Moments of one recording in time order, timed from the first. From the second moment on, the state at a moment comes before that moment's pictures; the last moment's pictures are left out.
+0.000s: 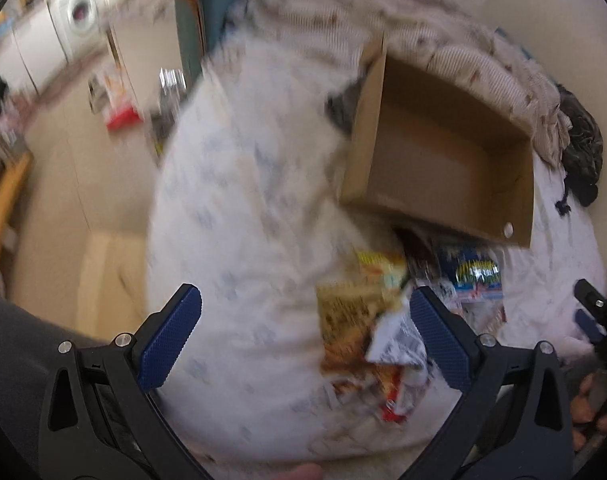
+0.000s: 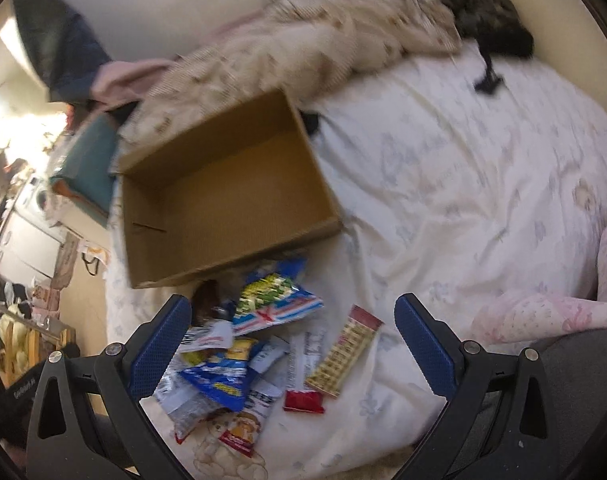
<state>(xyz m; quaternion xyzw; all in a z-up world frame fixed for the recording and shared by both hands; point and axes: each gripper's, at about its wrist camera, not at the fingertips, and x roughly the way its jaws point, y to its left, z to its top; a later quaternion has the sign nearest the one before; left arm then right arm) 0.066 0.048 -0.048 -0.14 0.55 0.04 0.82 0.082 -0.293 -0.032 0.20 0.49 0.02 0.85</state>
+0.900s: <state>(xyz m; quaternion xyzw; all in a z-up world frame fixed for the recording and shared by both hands) 0.055 -0.041 -0.076 -0.07 0.62 -0.05 0.78 0.109 -0.302 -0.112 0.22 0.62 -0.04 0.76</state>
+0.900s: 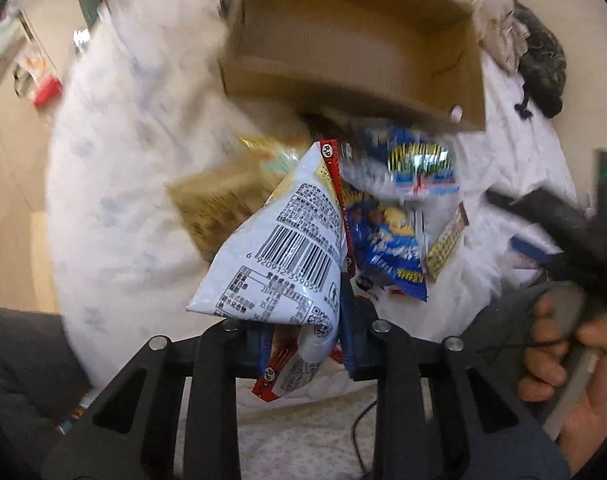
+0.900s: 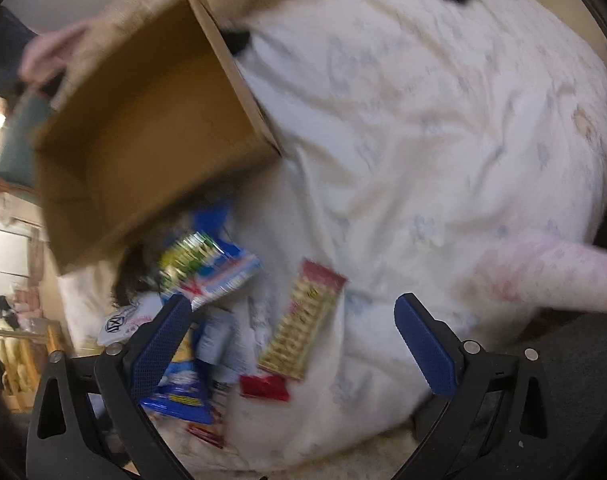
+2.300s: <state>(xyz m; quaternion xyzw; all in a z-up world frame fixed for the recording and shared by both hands) 0.087 -0.023 -0.014 -0.03 0.52 0.01 0.85 0.117 -0.323 -0.049 0.29 0.47 0.01 0.83</state>
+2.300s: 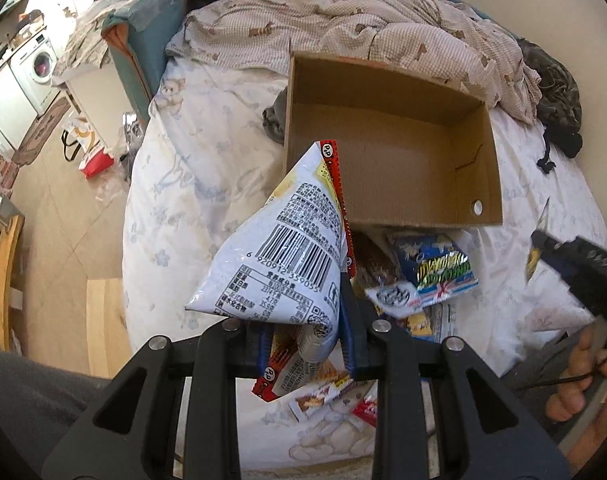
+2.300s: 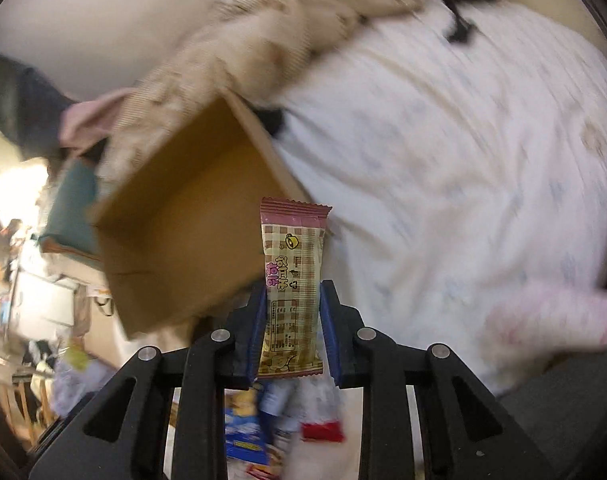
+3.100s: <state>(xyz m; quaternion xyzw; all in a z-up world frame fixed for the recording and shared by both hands) 0.208 -0.061 0.001 0.04 0.47 -0.01 0.88 0.216 -0.254 -0.025 0.20 0.45 0.11 0.86</state>
